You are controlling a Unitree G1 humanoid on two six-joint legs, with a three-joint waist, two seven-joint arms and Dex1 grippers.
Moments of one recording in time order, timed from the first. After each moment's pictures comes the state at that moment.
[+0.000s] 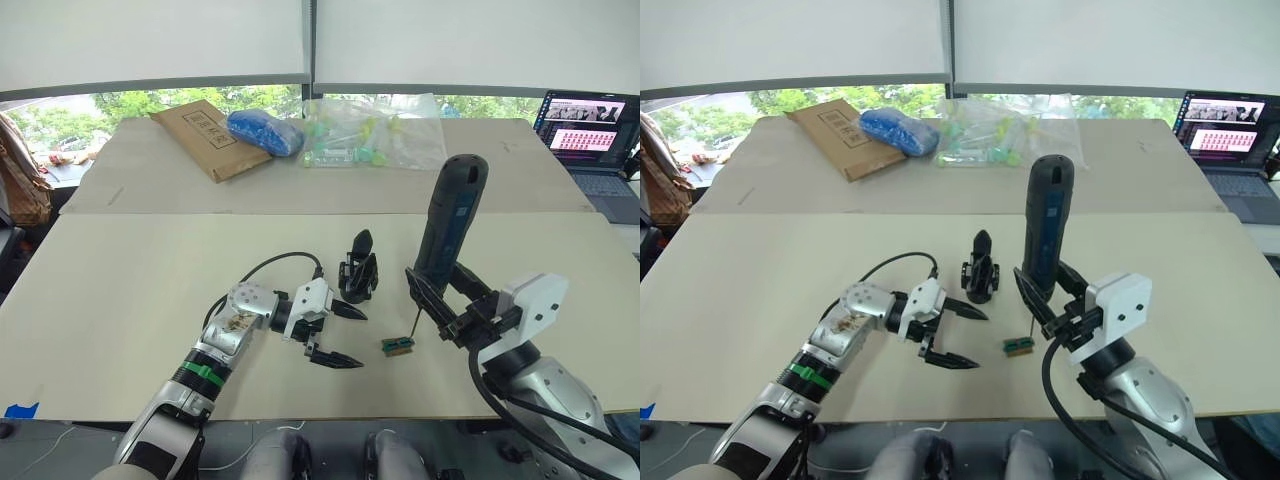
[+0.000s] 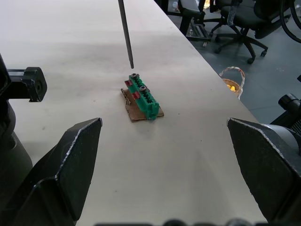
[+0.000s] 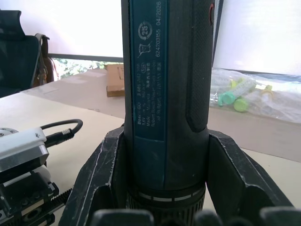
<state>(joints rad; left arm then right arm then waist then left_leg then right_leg) -0.54 0.33 -0.35 0.28 -0.22 0.07 -1.38 0.18 -0.38 -0.12 -0.89 0.49 0.42 0.28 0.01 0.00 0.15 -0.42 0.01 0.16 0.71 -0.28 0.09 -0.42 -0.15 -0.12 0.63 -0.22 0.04</state>
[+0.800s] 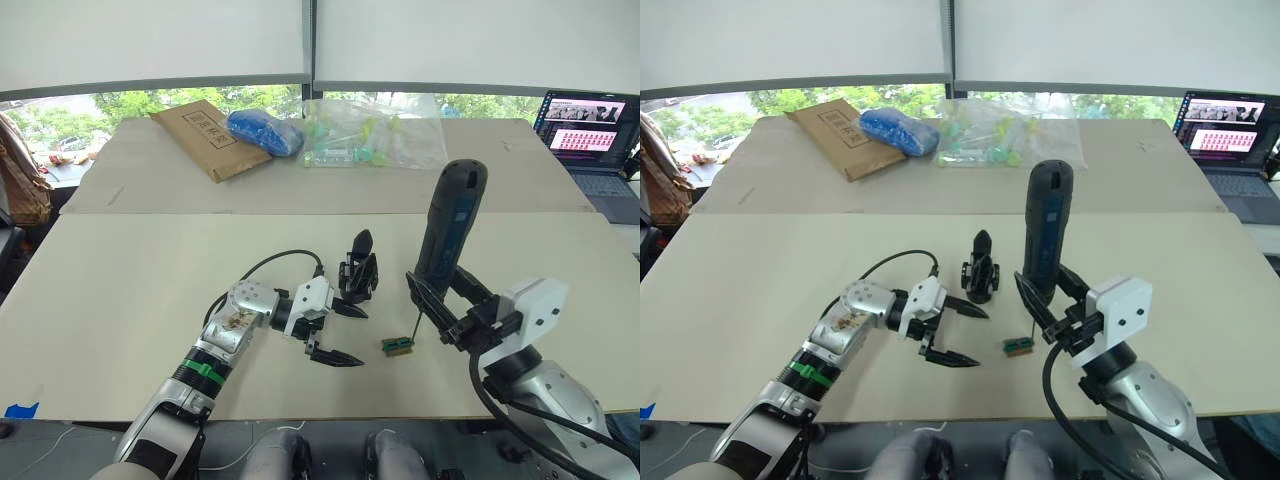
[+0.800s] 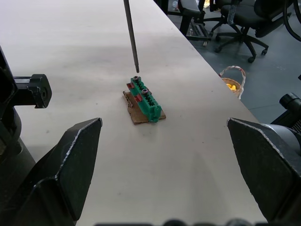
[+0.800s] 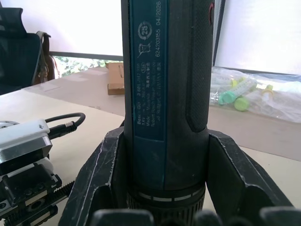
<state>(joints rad) -0.55 0.33 -0.35 0.28 -0.22 0.07 -1.39 0.21 -0.37 -0.12 -0.89 0.47 0.39 0.31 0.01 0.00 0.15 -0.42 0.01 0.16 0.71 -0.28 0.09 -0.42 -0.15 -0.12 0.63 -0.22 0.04</state>
